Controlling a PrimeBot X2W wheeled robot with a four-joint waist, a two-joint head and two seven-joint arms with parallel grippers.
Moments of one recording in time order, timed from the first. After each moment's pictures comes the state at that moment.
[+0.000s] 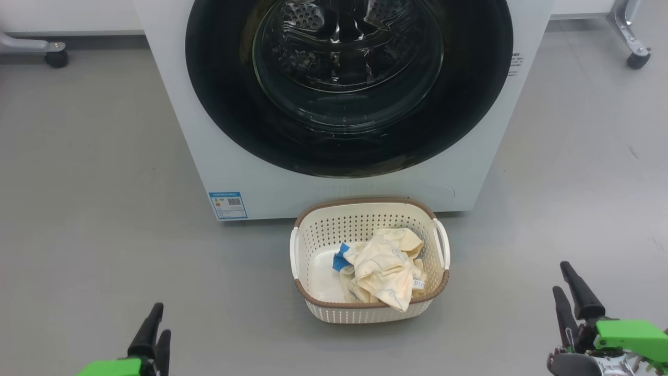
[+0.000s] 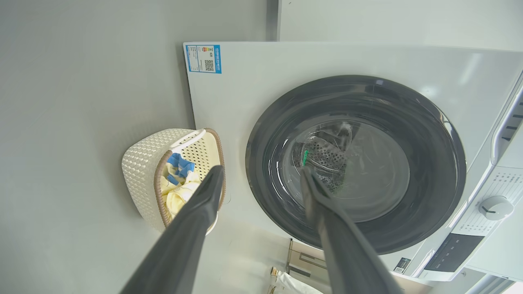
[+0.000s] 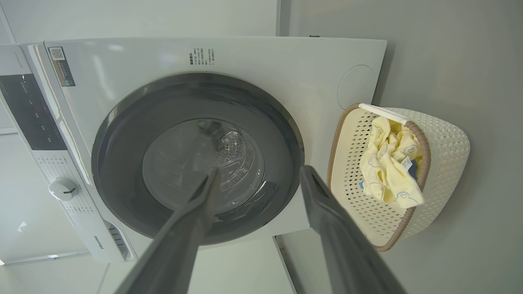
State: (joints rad) left arm -0.01 0.03 0.05 0.32 -1.61 -0.12 0.06; right arm 0.01 -0.03 -0.12 0.33 1.57 0.13 0.07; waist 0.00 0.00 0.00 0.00
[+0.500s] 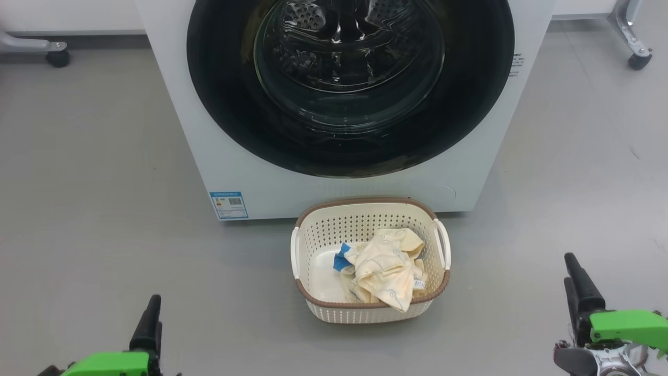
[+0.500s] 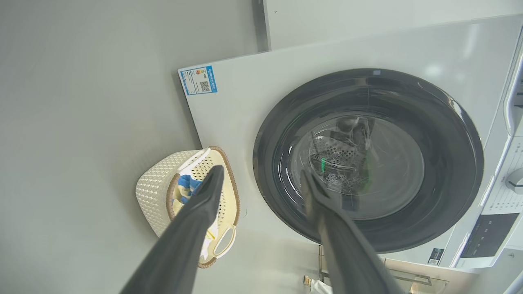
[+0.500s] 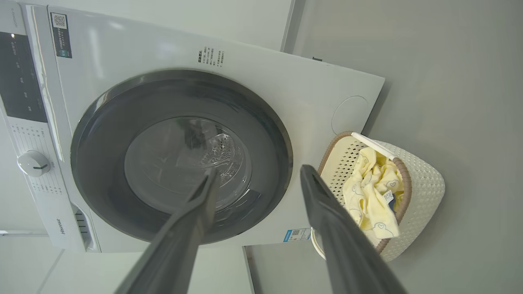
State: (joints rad) left arm -0.03 0.05 0.02 0.30 -1.47 -0.12 0.01; right arm -0.01 -0.04 -0.11 0.33 1.40 0.13 0.01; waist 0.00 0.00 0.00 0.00
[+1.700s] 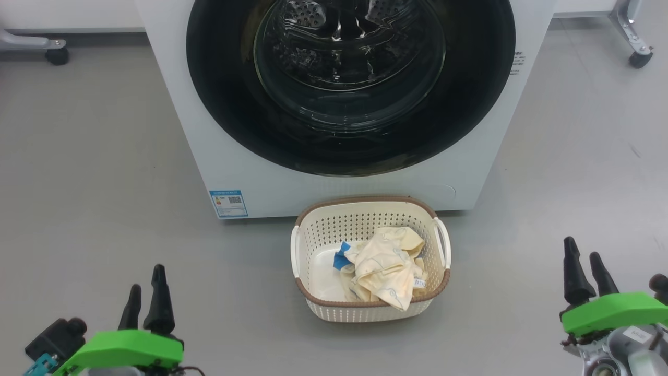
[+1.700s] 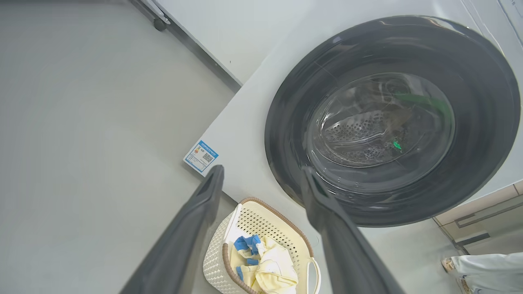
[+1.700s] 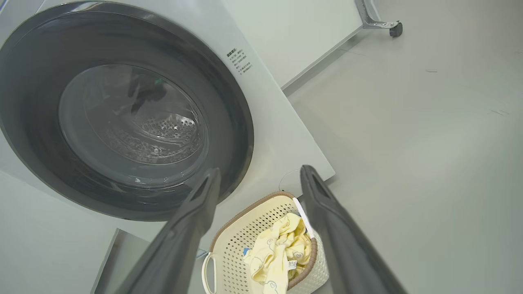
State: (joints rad) left arm -0.05 0.04 -0.01 0.23 -0.83 -0.12 -0.09; right arm -0.03 -0.04 -0.13 0.29 0.69 0.13 -0.09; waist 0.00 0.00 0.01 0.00
